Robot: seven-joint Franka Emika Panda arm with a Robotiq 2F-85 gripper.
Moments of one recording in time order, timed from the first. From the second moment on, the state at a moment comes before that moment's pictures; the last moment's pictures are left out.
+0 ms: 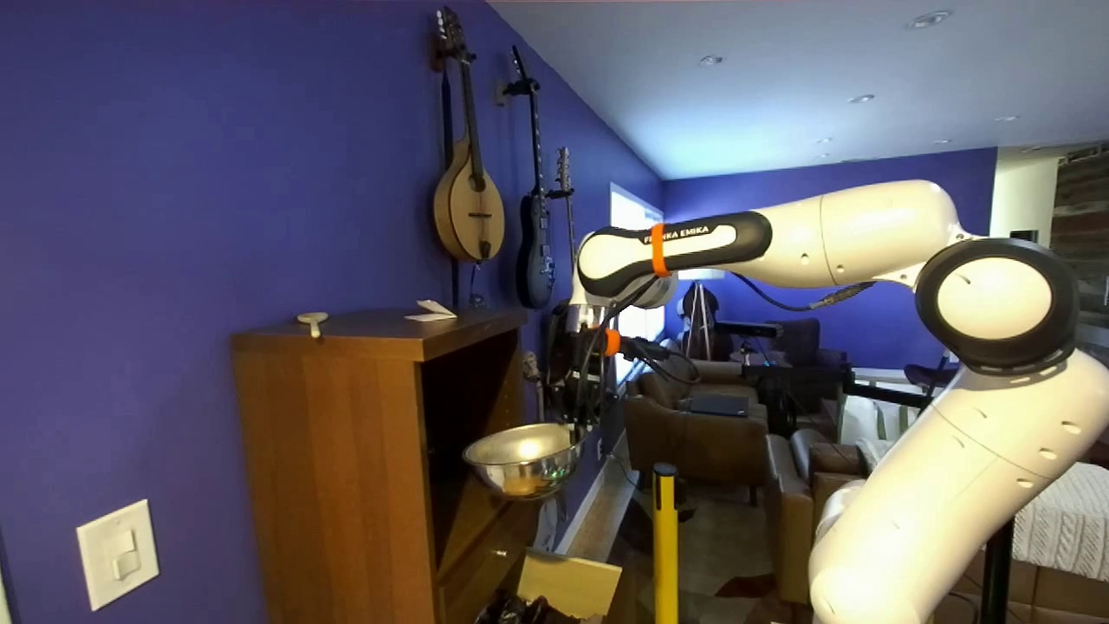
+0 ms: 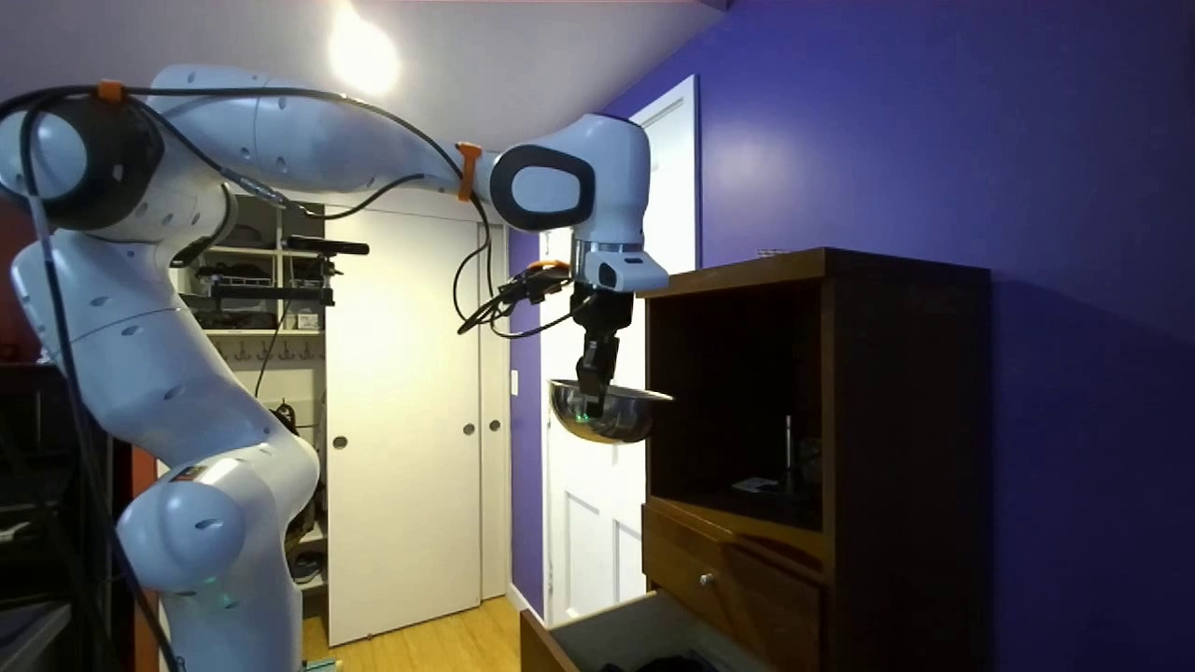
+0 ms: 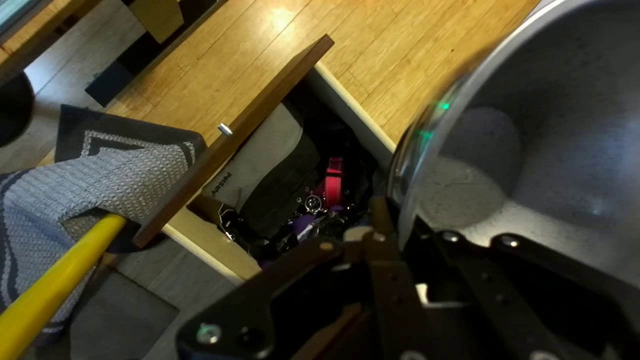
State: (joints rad) arm -0.22 -0.52 -0.09 -2.25 0.25 1.72 0.40
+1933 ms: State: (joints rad) arm -0.16 -0.06 -0.12 -2.17 0.39 2.33 0.56
